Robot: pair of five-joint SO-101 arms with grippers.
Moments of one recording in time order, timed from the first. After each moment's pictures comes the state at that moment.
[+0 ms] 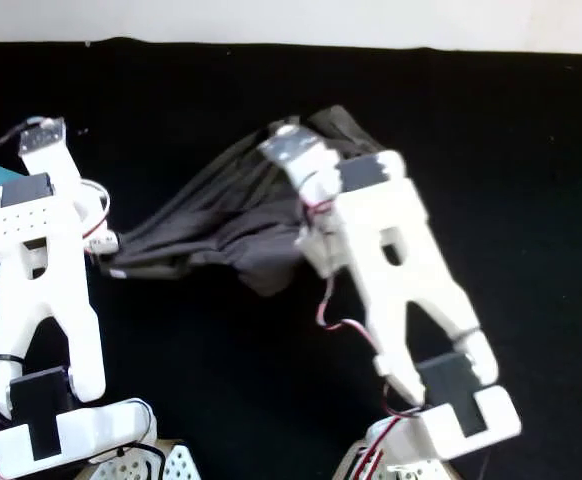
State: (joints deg) left arm -23.3 -8.8 21.5 72.1 -0.7; right arm -22.5 -2.6 2.3 90.4 23.4
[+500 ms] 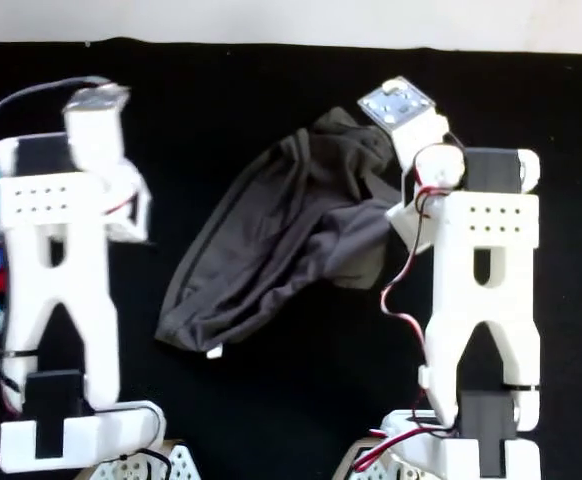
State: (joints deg) left arm -9.2 -8.9 -0.4 95.1 -10.8; right arm -4.1 -12.3 -5.5 96.0 35.7
